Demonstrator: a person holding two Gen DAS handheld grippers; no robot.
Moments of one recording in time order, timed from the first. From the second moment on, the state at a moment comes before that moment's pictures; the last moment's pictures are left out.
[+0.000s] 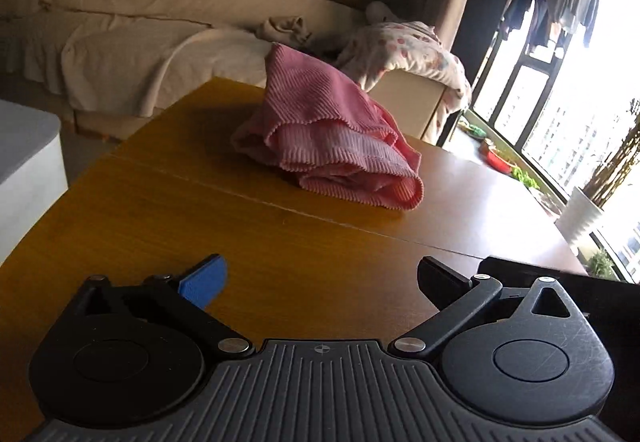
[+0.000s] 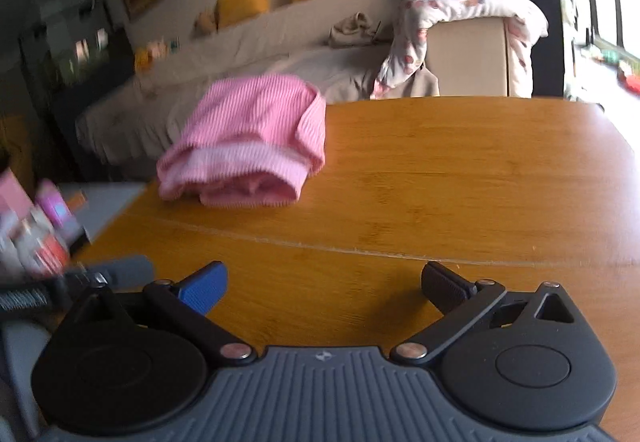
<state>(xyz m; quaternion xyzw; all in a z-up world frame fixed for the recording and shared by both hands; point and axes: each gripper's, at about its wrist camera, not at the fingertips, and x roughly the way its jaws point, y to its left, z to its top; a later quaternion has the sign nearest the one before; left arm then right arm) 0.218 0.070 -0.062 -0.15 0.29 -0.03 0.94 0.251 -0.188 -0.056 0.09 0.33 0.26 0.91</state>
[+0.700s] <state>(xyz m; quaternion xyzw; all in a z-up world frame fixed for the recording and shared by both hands) 0.245 0.058 -0.061 -0.11 0.31 -0.02 0.94 0.260 -0.151 -0.055 -0.07 0.35 0.20 0.91</state>
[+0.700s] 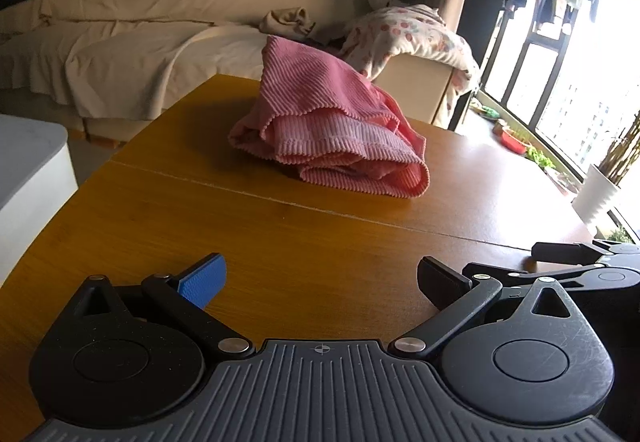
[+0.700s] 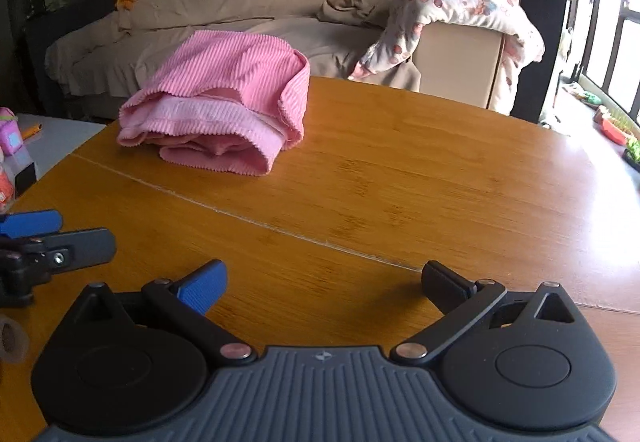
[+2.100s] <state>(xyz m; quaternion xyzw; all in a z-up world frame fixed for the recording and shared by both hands) 0.247 0.032 -0.063 -0.03 0.34 0.07 0.94 0.260 -0.154 -0.056 -0.07 0.35 0.21 0.91</state>
